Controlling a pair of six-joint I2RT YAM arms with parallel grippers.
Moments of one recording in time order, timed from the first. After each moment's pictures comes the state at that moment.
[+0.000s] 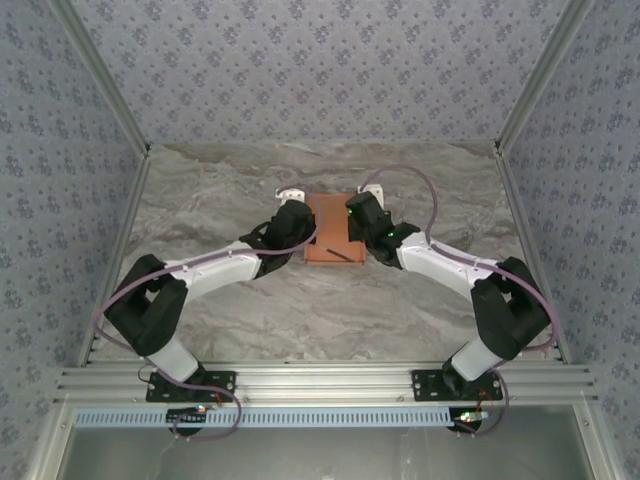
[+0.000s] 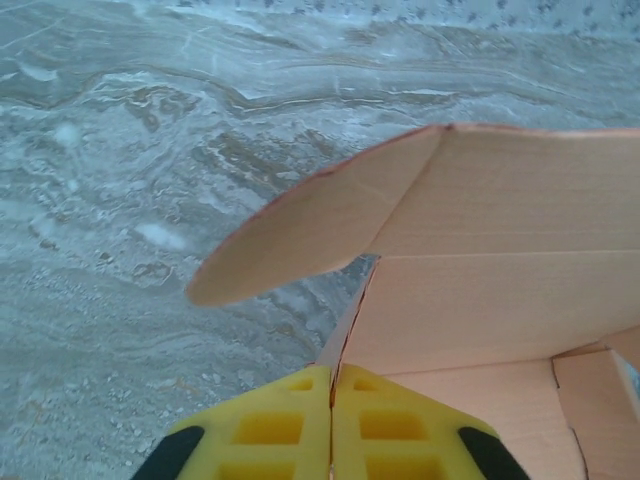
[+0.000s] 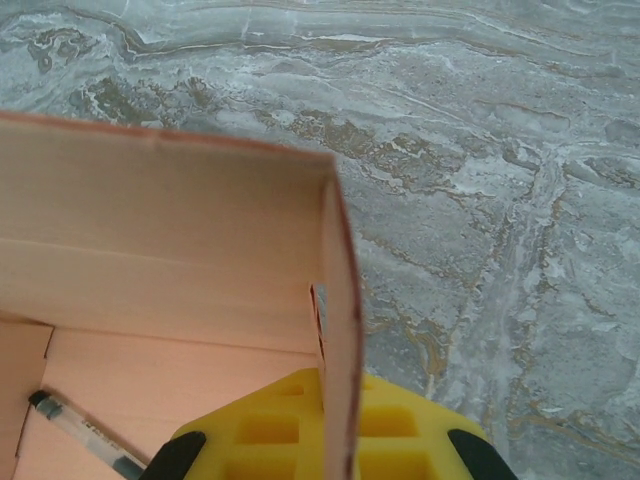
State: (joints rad) left arm -0.77 1.62 0.98 0.05 -0.43 -0.51; right arm 0.65 1.57 1.03 -0.22 0.44 0.40
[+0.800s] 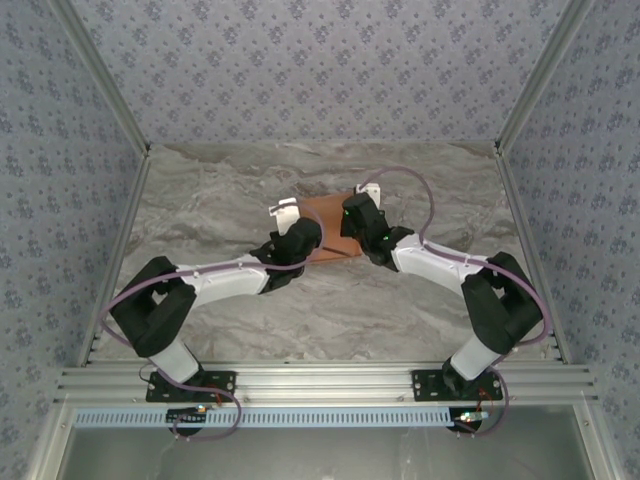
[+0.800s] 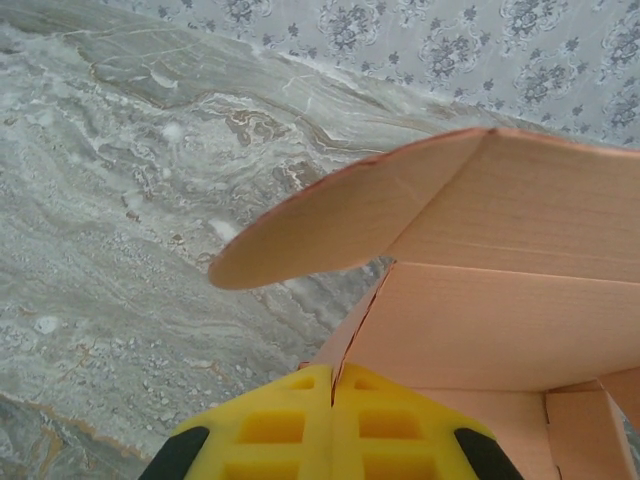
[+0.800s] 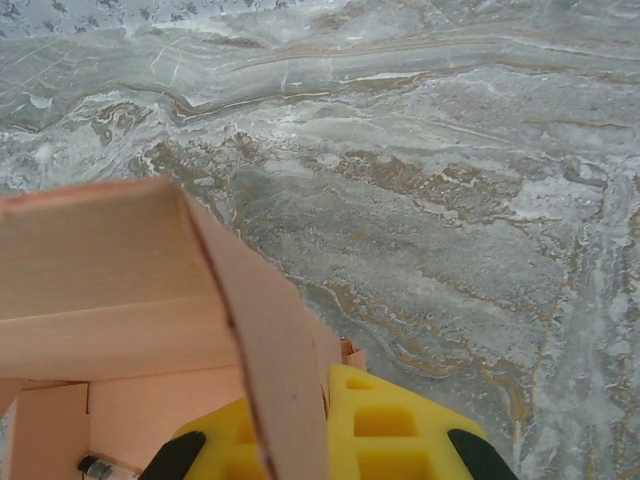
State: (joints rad) left arm -0.87 1.64 0.90 0.16 -0.74 -0.73; right arm 0.66 1.61 0.99 -0.04 0.42 0.48
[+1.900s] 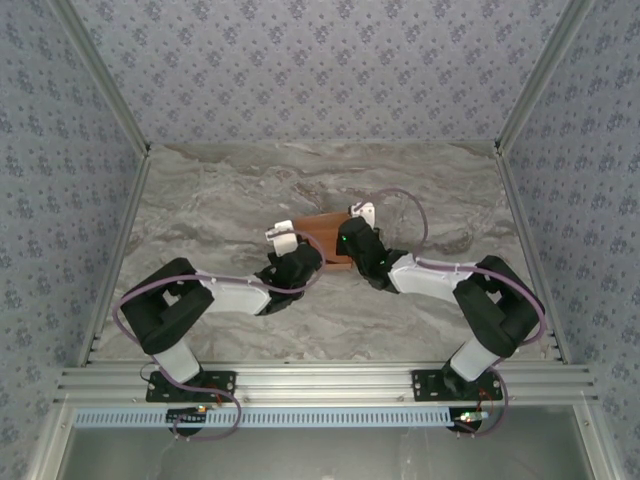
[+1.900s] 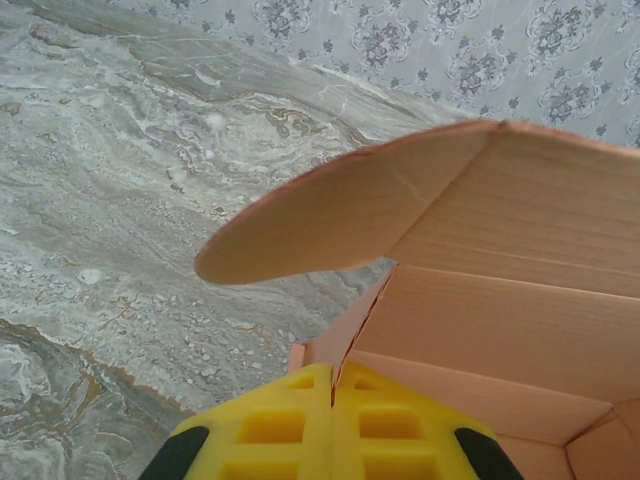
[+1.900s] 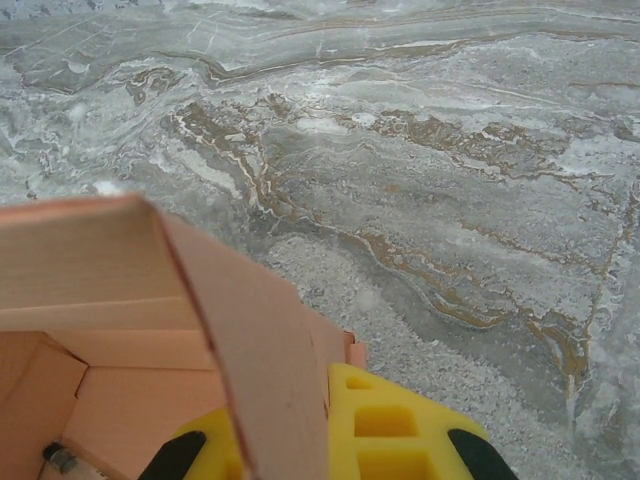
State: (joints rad) left arm -0.94 1.68 0.70 0.45 -0.89 -0.73; right arm 0.75 1.60 0.80 0.19 0.48 0.49
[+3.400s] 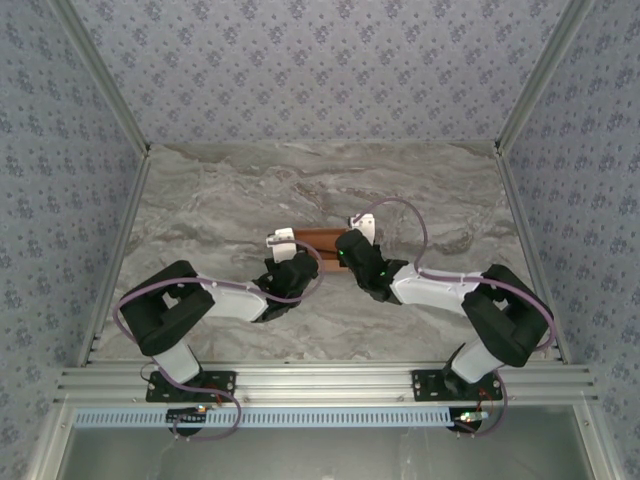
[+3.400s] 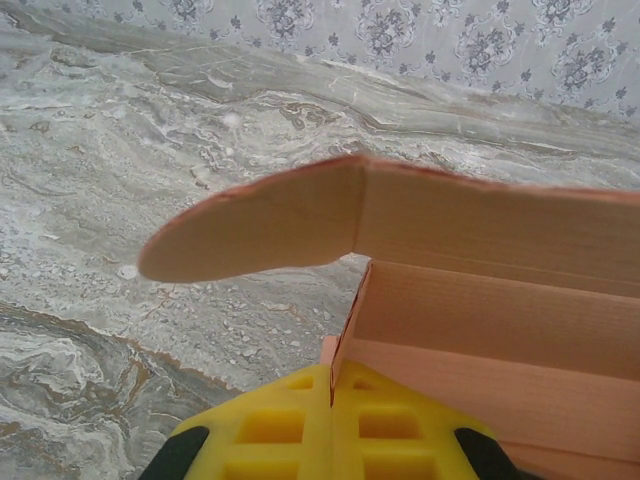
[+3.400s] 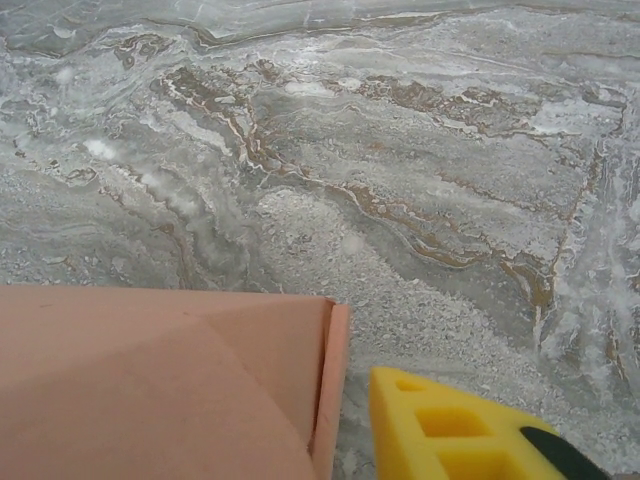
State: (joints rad) left arm -0.96 1.67 0.63 0.50 -0.92 -0.64; right arm 0.82 1.54 0.75 0.12 0.55 0.53
